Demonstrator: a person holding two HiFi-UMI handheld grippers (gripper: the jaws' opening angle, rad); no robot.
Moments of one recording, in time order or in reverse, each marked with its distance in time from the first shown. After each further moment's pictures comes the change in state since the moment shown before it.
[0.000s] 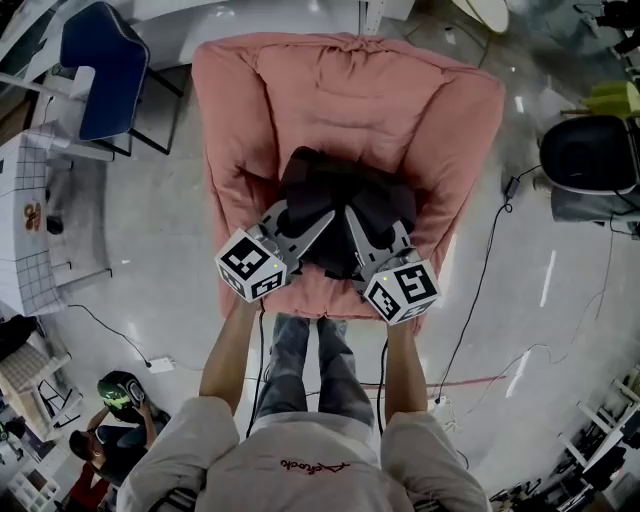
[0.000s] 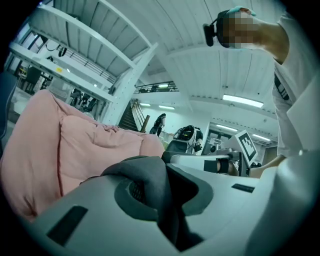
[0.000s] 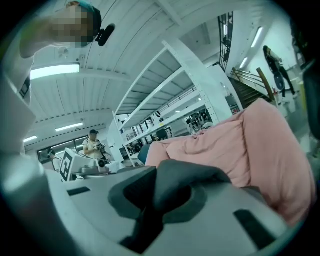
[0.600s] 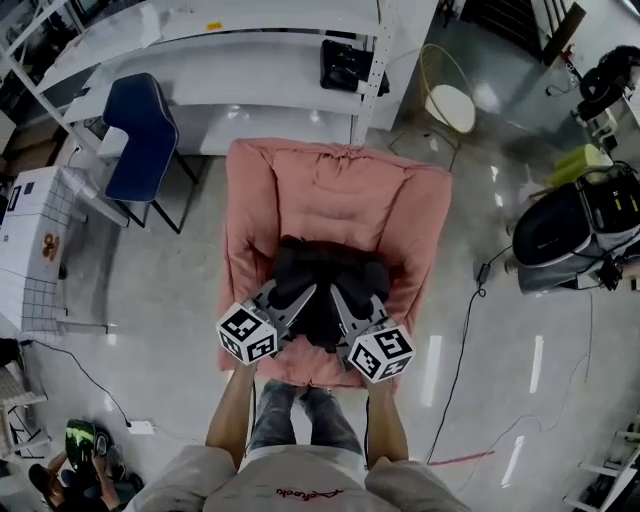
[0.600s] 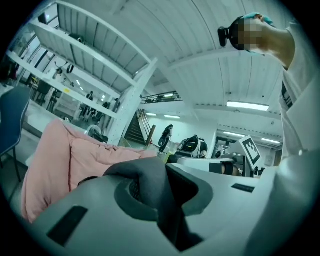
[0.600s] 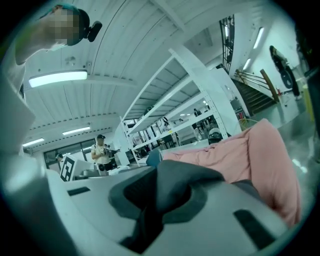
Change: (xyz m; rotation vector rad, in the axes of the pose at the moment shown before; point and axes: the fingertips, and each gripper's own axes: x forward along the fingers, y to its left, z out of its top) left arm -0.055 -0.069 0.065 -0.002 -0.102 0.099; right arm -0.061 0.070 0.058 -0.008 -0.033 0.056
